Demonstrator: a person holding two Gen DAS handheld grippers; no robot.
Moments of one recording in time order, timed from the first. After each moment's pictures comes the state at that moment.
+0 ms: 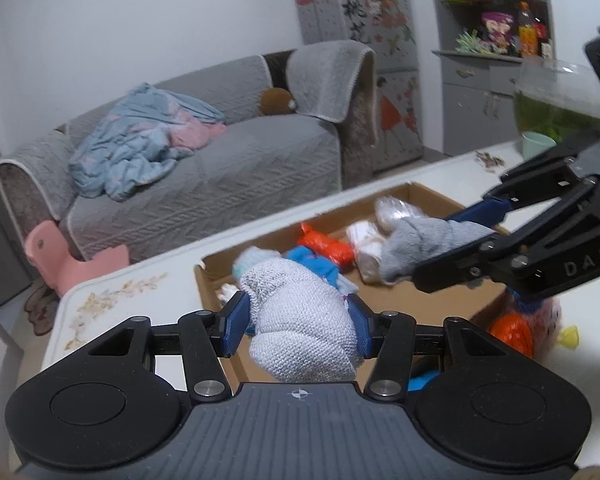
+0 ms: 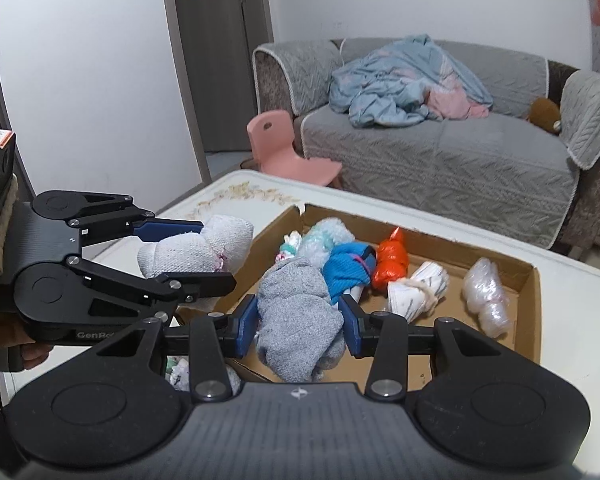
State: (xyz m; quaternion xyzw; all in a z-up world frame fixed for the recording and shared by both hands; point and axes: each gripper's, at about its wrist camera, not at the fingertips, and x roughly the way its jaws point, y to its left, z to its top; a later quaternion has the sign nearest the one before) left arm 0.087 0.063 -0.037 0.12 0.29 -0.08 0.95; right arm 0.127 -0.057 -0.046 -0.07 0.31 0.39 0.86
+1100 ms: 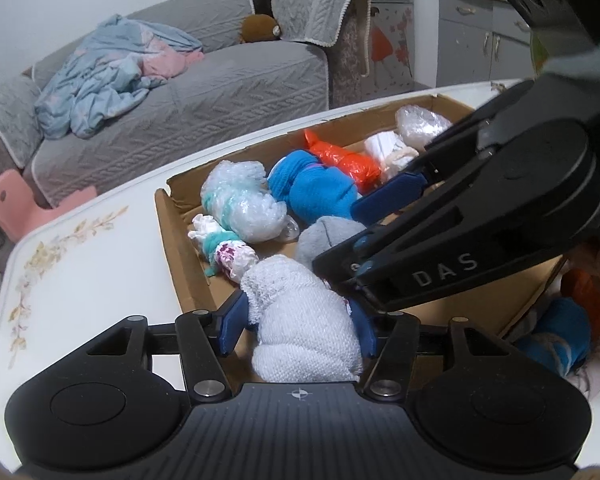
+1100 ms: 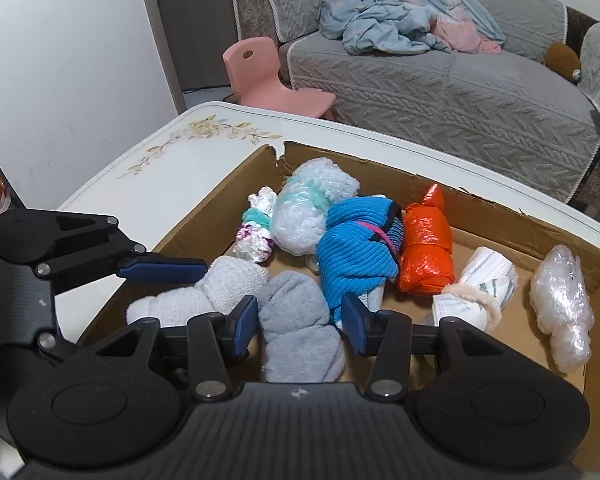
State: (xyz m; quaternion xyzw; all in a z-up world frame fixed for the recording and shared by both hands) left arm 0.151 0.074 -0.099 0.12 0.38 -0.09 0.91; right arm 0.193 0.010 -0.100 -0.11 0.40 0.37 0.83
